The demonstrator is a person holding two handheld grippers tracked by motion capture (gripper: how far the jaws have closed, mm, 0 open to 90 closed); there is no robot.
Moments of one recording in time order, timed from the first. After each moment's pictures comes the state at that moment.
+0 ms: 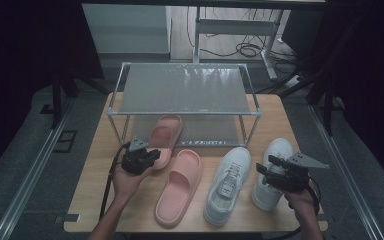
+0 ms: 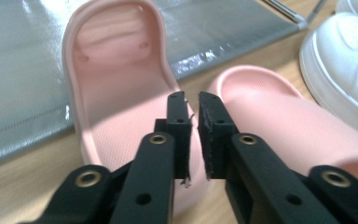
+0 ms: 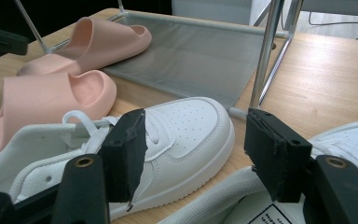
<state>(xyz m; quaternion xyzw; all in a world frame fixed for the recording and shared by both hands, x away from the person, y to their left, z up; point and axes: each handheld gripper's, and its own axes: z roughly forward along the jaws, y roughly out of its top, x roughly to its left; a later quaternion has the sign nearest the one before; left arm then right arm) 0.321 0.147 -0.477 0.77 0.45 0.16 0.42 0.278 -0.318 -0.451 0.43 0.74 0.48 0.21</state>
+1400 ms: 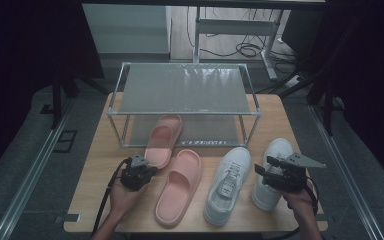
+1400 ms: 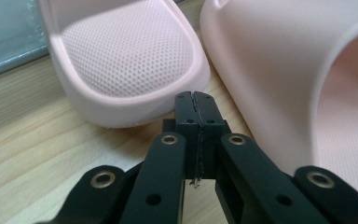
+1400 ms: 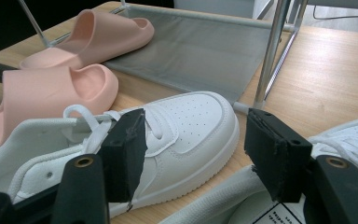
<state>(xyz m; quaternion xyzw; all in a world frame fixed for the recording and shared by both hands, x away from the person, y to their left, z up) 0.299 0.148 -0.513 0.81 0.44 0.15 0.36 0.279 -0.315 -0.454 0.43 0.75 0.47 0.20</state>
